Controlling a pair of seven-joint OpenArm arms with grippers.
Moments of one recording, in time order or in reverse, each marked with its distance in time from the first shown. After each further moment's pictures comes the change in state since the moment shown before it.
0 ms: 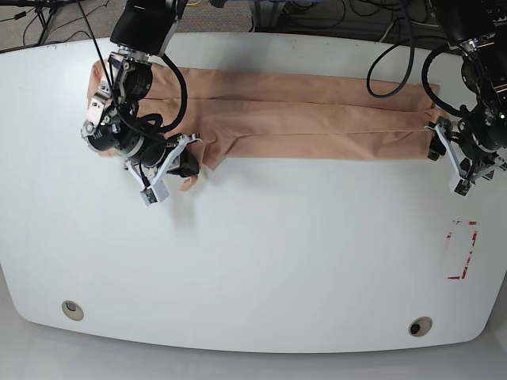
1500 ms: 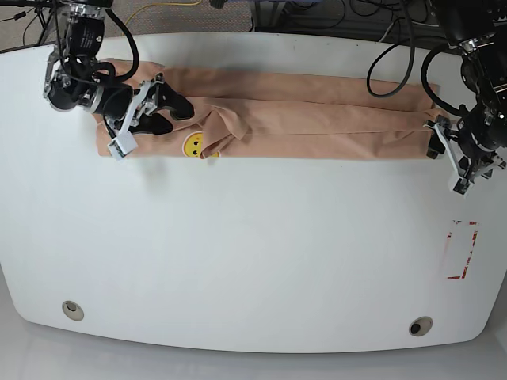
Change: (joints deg) left arm 0.2 0.1 0.2 -0.9 0.0 0.0 0.0; right arm -17.6 17.4 -1.6 8.9 38.3 -0.2 -7.4
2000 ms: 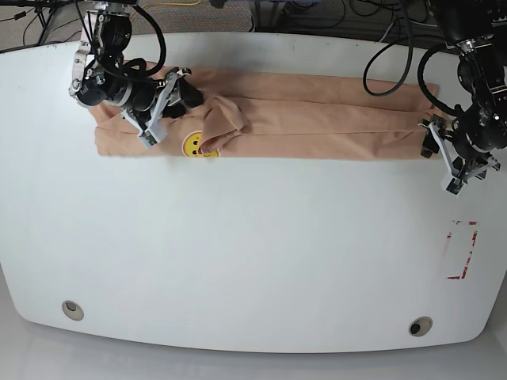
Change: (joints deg) left arm 0.0 0.0 2.2 0.0 0.0 0.1 0.0; right arm -0.5 -6.8 -4.7 -0.2 -21.6 0.0 0.1
